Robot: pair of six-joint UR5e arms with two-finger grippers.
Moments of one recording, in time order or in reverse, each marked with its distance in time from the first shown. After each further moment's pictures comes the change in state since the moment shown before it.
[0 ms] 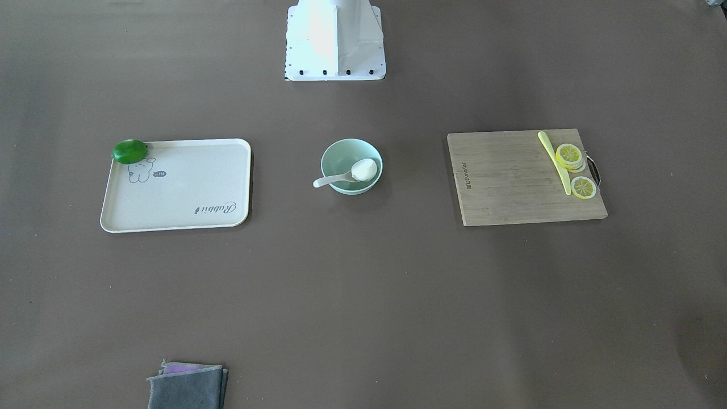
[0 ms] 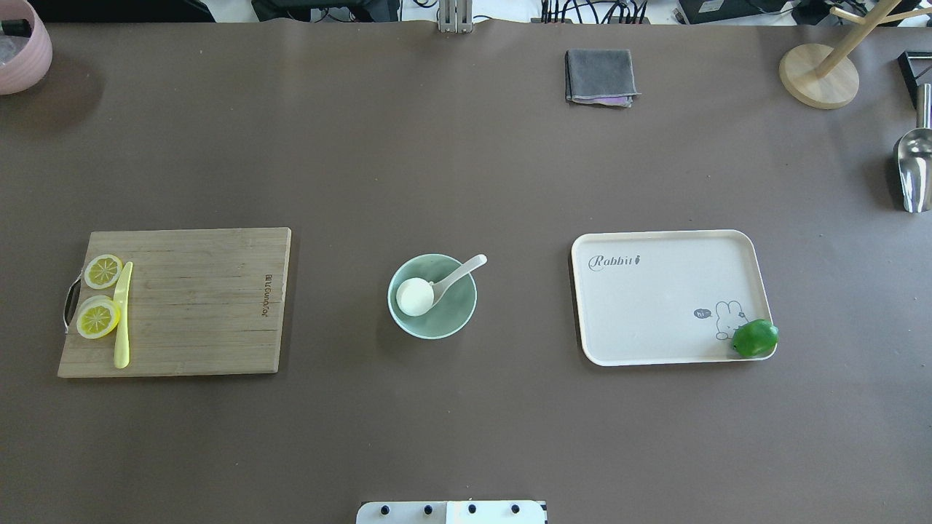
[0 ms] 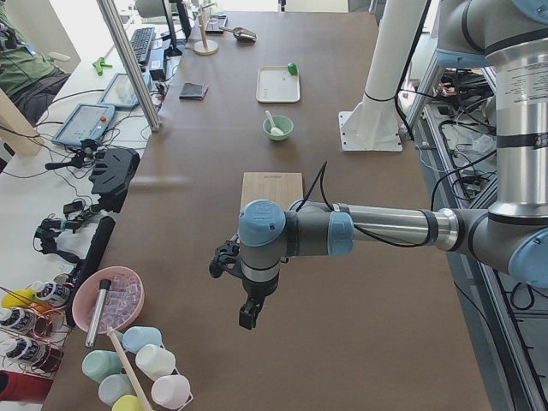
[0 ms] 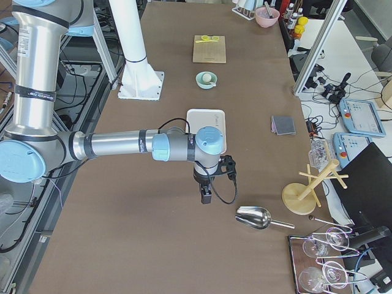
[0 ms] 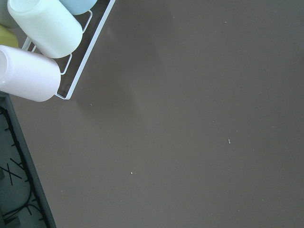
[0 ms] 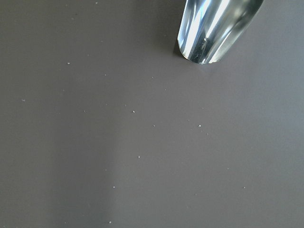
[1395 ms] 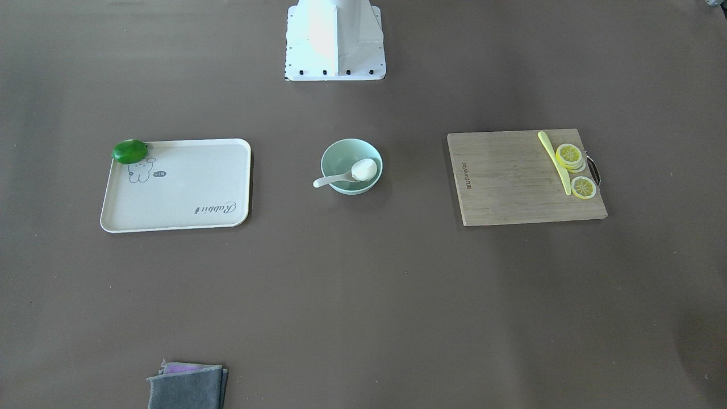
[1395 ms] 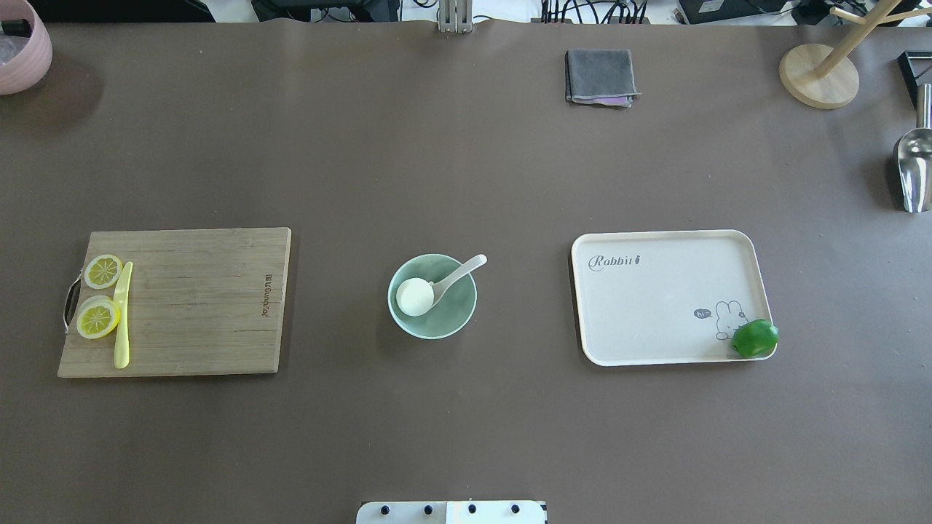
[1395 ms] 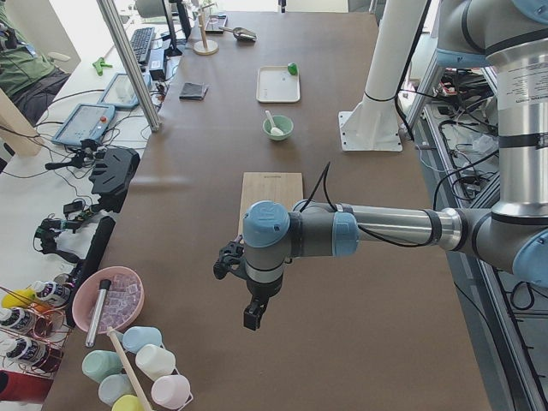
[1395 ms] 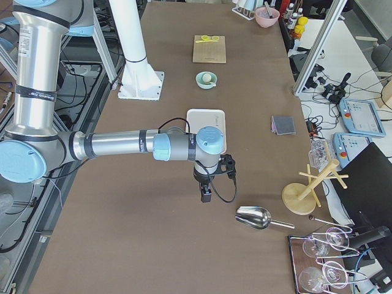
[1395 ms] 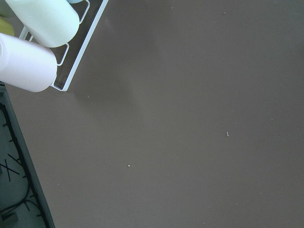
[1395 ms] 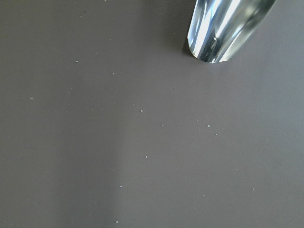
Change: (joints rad) left arm 0.000 0.014 -0.011 0.003 0.000 0.000; right arm -0.012 0.000 0.000 0.000 0.015 0.000
